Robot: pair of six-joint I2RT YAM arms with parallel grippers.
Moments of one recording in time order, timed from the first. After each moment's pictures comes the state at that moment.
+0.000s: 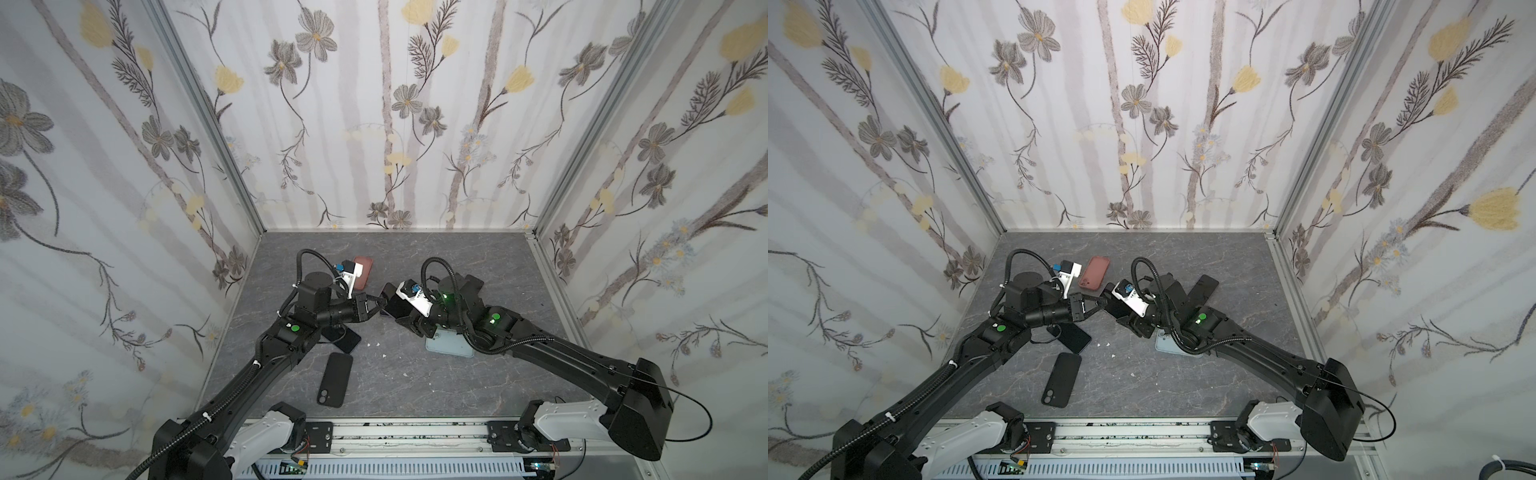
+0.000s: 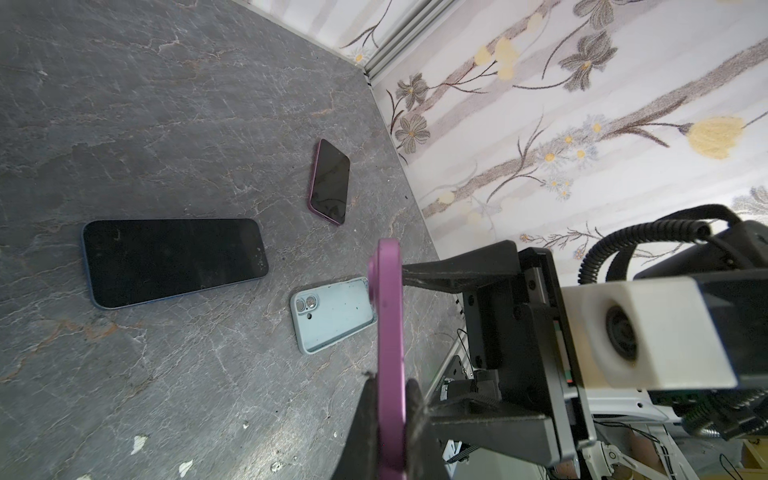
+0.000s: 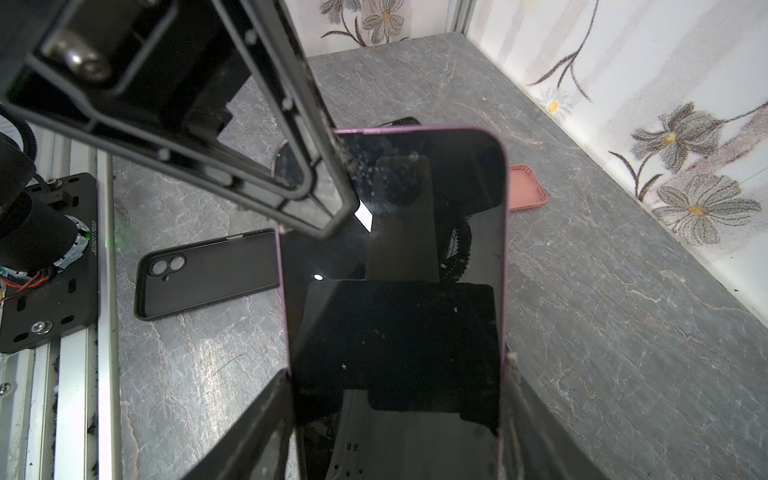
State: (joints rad) left arm -0.45 1.04 0.78 -0.12 0.66 -0.71; right arm 0.85 1.30 0.99 -0.24 -0.16 -0.22
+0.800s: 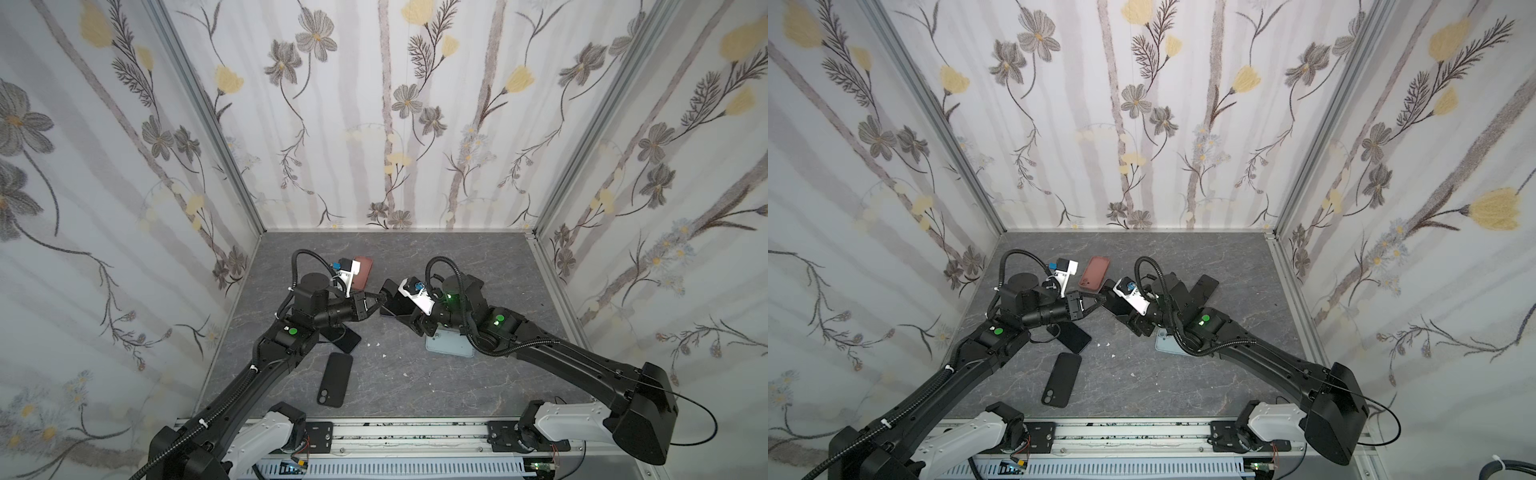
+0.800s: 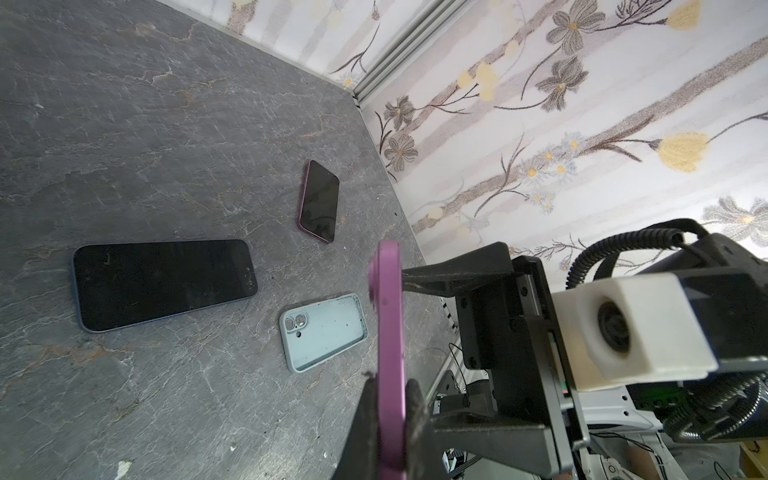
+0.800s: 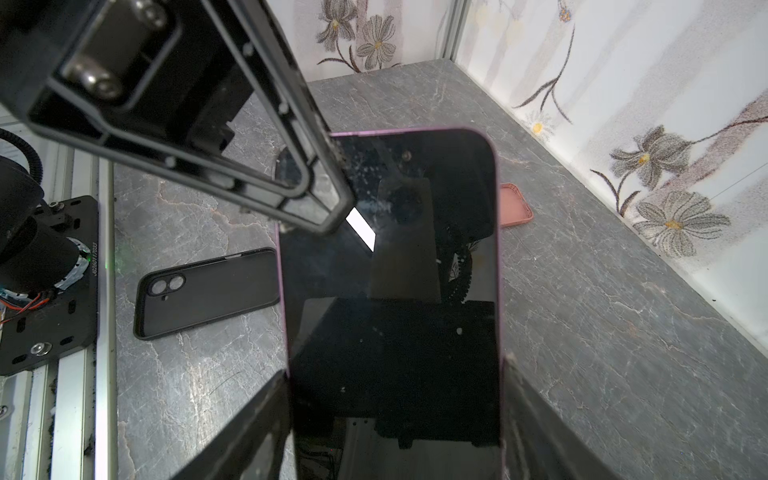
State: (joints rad) left arm -0.45 1.01 0.76 -0.07 0.65 -0.74; right arm 0.85 1.27 0.99 -0.21 -0.15 -0.20
